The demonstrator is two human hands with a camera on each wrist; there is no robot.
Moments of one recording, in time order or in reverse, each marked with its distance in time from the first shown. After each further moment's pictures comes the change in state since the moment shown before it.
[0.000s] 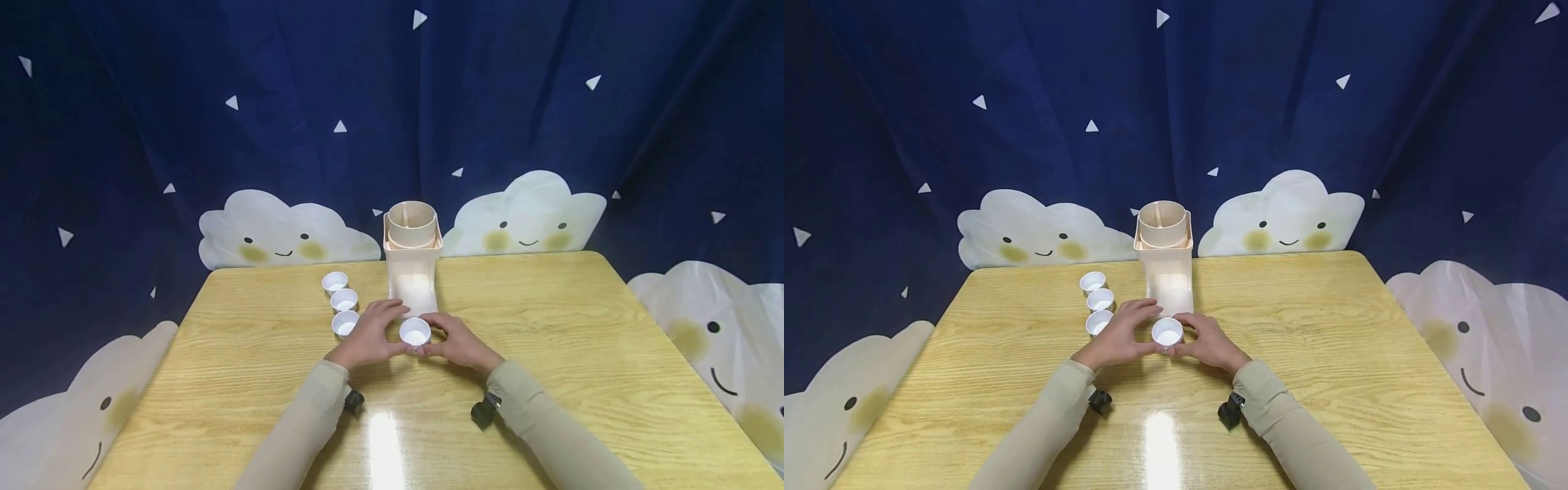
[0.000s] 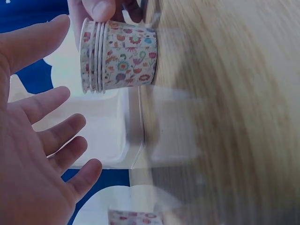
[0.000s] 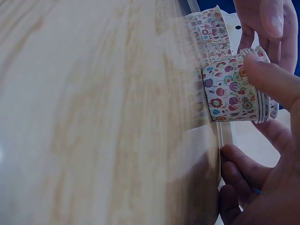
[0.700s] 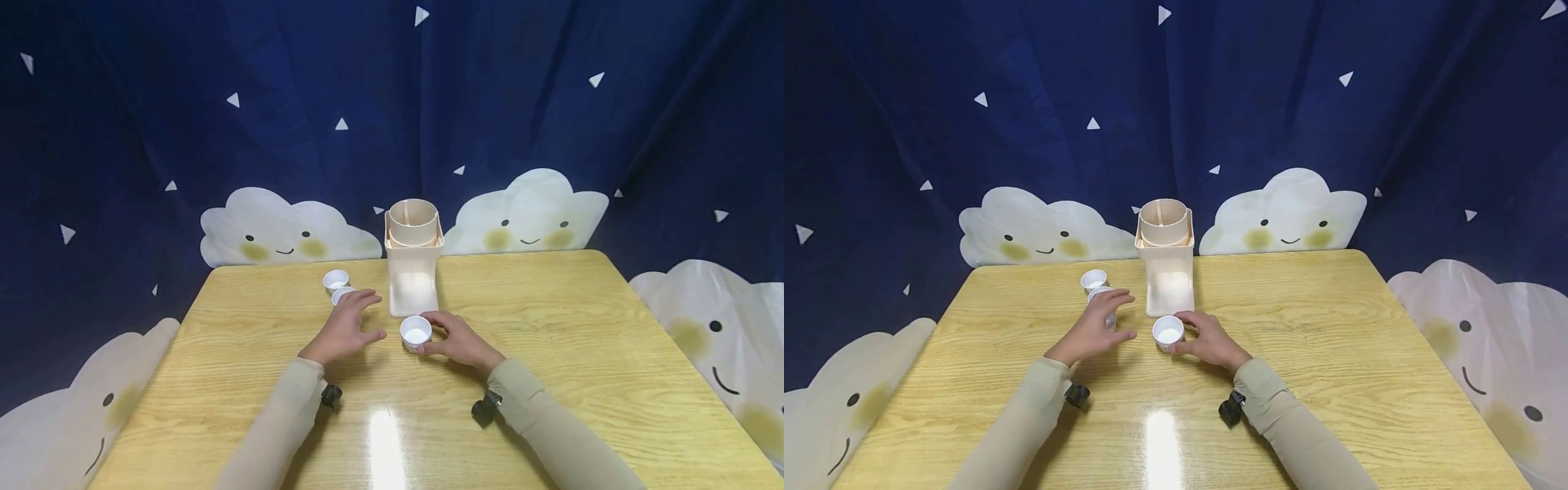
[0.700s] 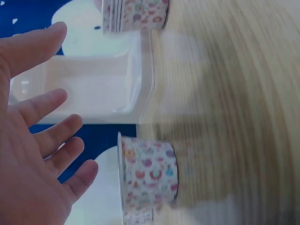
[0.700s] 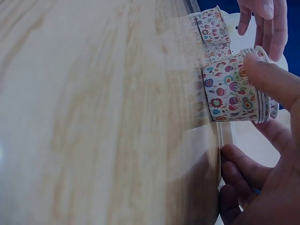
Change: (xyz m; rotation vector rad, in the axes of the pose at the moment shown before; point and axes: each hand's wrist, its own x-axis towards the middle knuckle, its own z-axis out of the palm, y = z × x) left_hand -0.017 -0.023 -0.027 -0.004 0.123 -0.096; right_hand 0.000 -0.005 -0.002 0.000 -0.009 0.052
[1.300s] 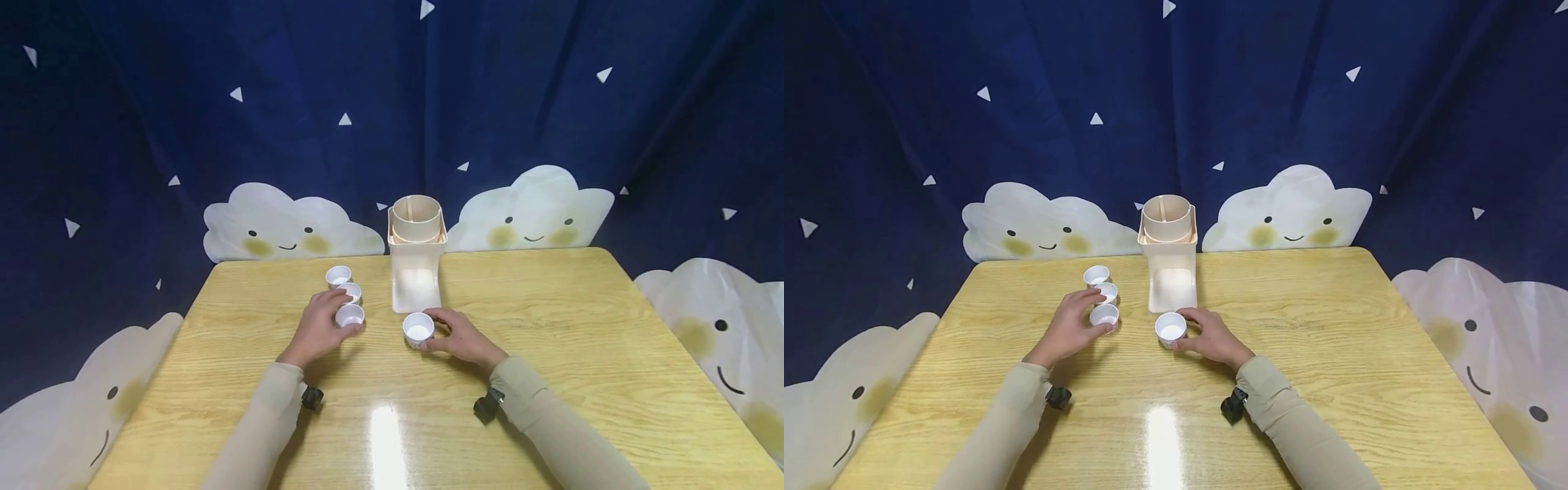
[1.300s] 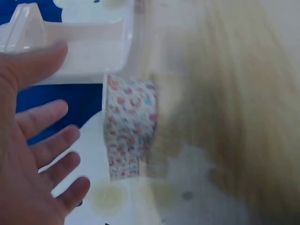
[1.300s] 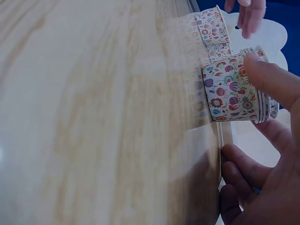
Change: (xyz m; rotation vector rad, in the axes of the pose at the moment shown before) left_hand -0.025 -0.032 -0.018 0.058 0.159 -0.075; right_hand 0.000 0.002 0.000 0.022 0.001 -0.050
